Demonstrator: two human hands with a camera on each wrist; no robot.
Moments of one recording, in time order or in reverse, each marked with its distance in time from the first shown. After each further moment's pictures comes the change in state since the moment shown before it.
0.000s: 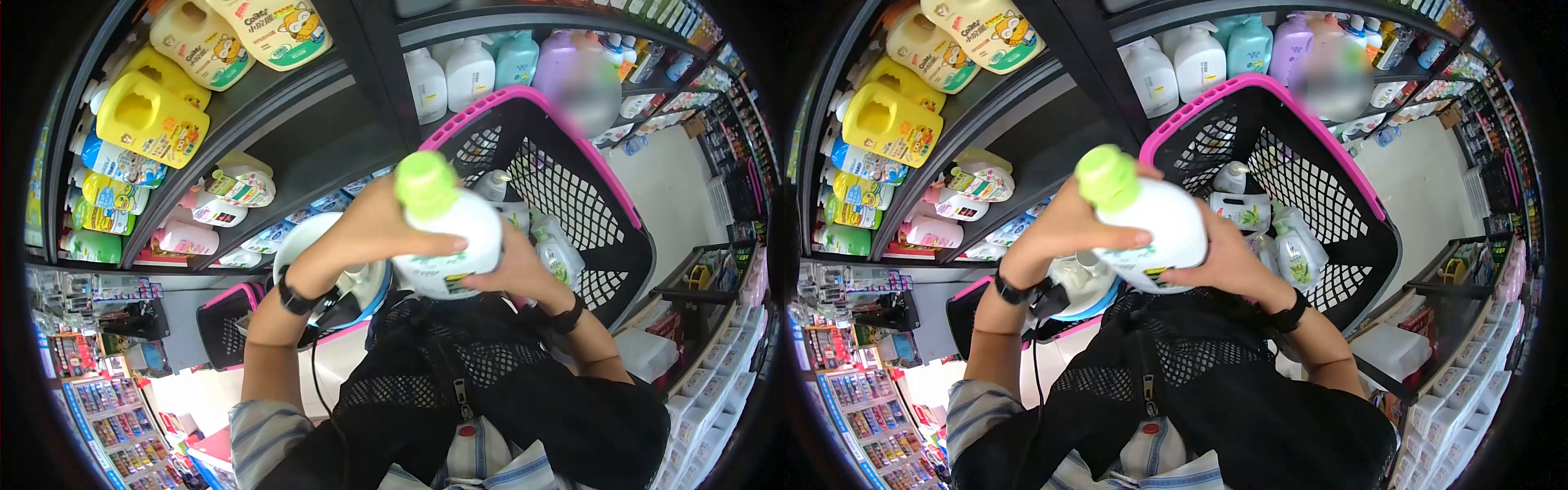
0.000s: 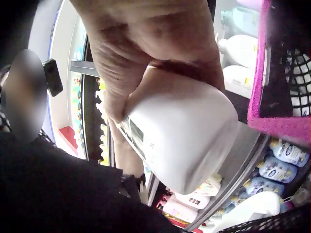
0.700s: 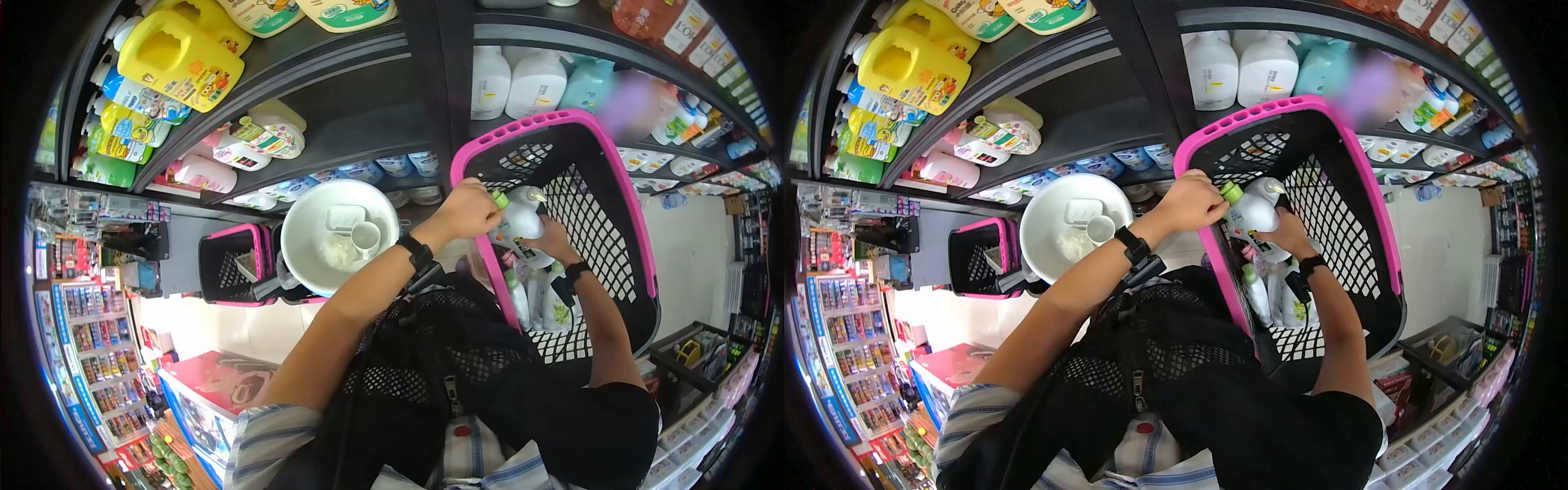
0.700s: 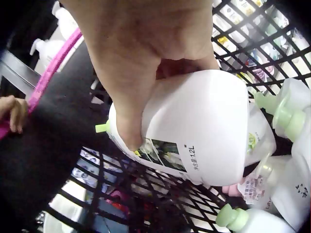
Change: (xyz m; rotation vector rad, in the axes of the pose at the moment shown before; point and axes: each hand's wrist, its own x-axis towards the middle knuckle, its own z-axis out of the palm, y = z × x) left_hand 0.109 -0.200 0.072 0.795 0.254 0.303; right_hand 0.051 0.262 -0.122 -0.722 -0.046 0.424
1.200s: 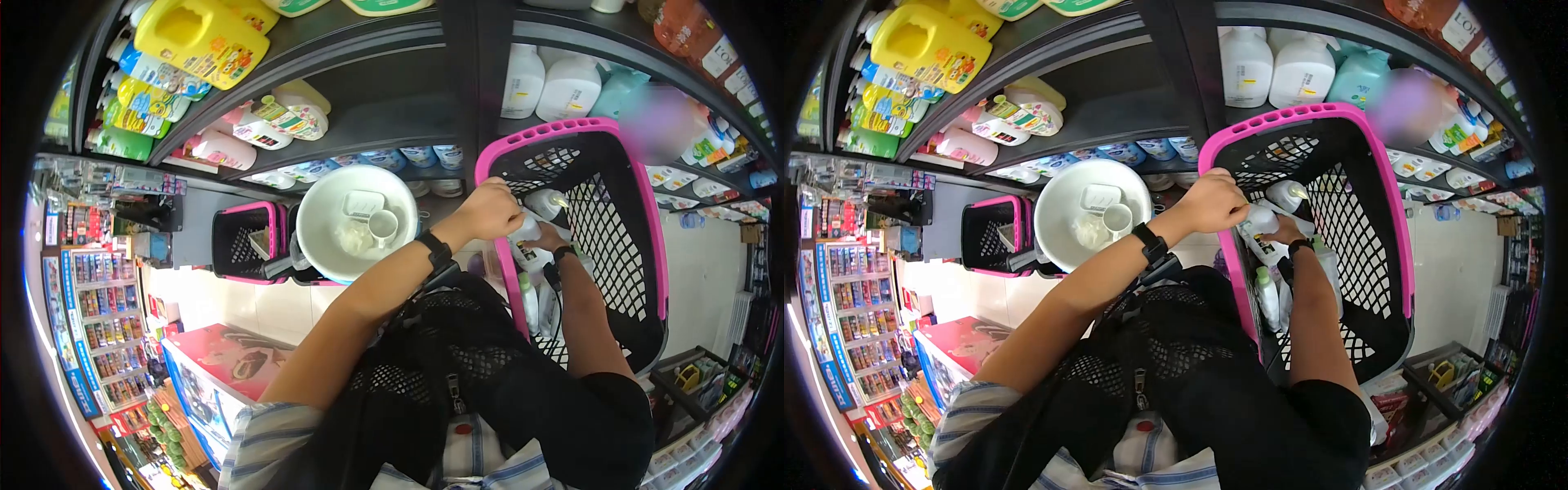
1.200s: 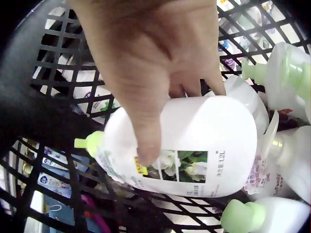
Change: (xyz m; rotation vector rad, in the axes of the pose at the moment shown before) left_hand -0.002 0.003 -0.001 -0.026 0.043 -0.034; right_hand 0.069 0.058 0.082 0.093 -0.278 -0.076
